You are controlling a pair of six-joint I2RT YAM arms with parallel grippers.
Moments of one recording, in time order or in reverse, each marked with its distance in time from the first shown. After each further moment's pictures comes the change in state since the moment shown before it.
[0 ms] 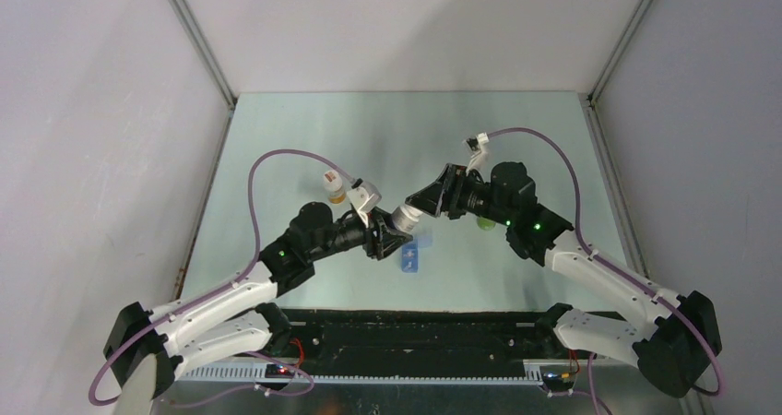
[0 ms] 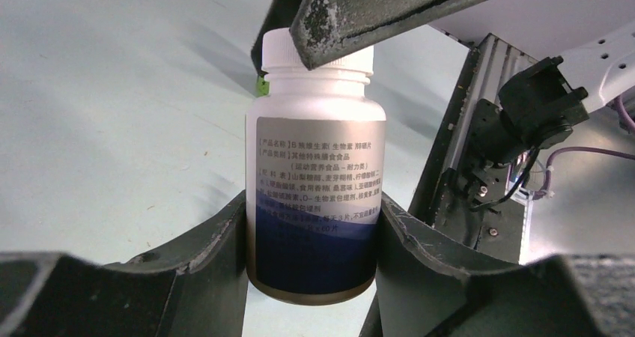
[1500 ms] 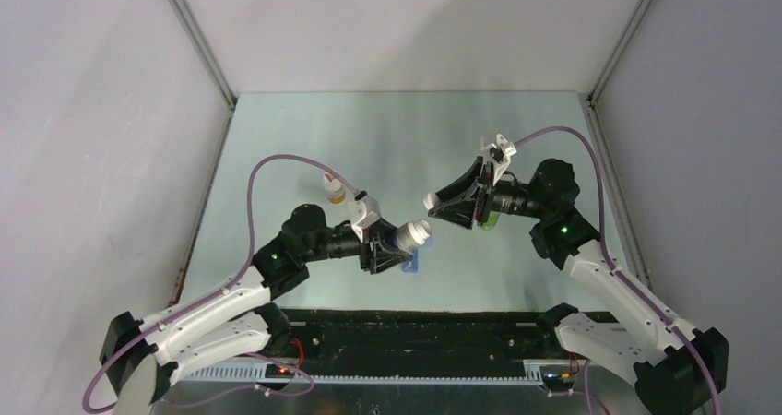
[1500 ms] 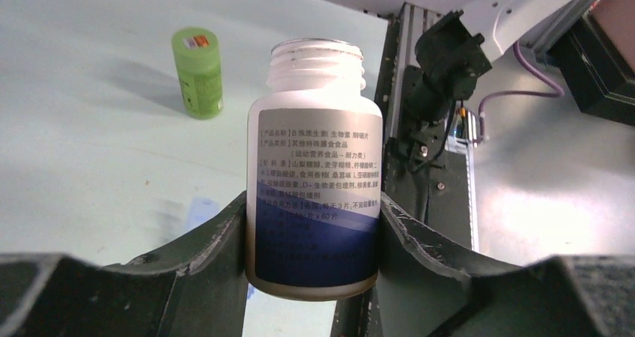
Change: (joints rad) left arm -0.004 -0.065 0.008 -0.027 0.223 0.080; right arm -0.167 -0.127 -0.021 0.143 -0.555 -0.430
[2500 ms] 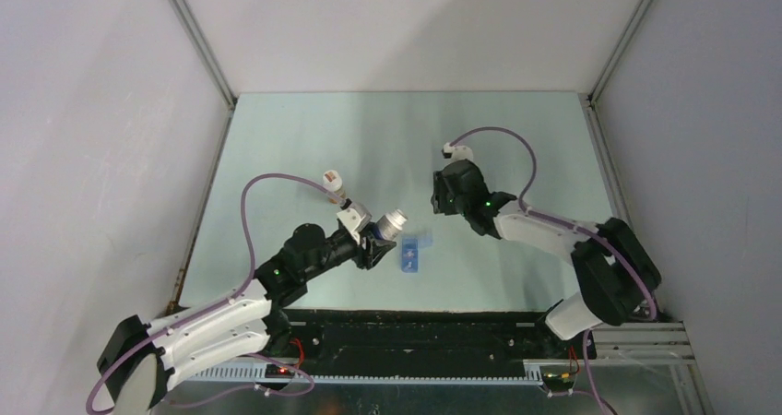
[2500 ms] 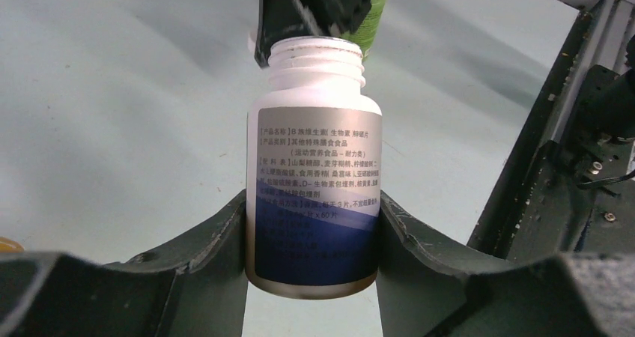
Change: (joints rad) left arm 0.000 -0.052 -0.208 0.077 -0.395 0.044; right arm 0.154 0.534 0.091 -0.256 1.124 0.046
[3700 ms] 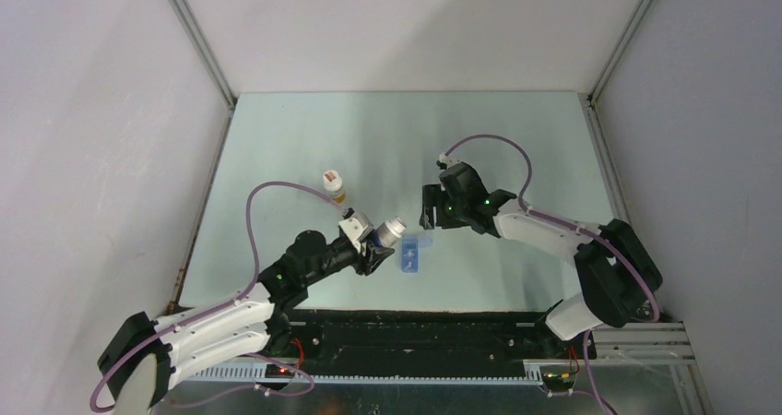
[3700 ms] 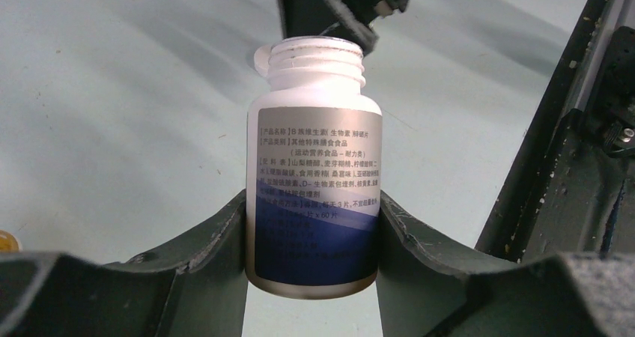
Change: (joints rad) left arm 0.000 0.012 -0.083 0.083 0.002 0.051; right arm 0.033 0.049 0.061 -0.220 -0.166 0.099
